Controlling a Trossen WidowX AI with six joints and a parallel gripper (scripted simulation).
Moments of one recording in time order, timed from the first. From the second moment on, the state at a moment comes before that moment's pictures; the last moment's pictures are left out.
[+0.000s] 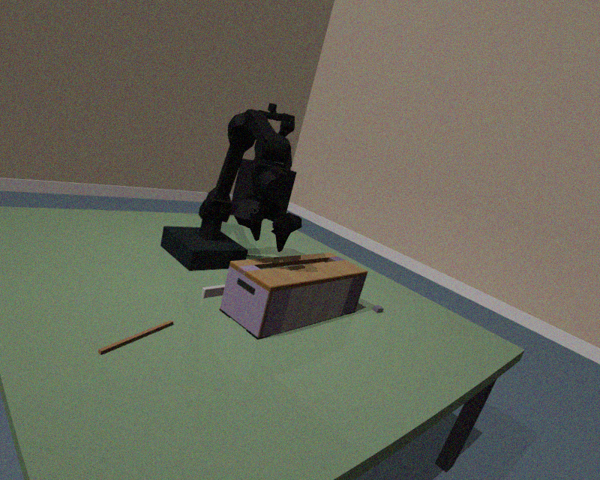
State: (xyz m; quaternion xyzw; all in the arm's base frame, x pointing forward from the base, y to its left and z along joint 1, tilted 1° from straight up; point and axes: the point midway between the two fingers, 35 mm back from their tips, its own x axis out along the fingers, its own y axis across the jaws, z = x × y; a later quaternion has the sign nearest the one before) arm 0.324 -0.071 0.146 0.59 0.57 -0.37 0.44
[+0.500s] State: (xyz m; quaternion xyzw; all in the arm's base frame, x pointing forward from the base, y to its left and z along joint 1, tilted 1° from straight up) arm 0.329 -0.069 0.131 0.58 0.58 -0.39 0.43
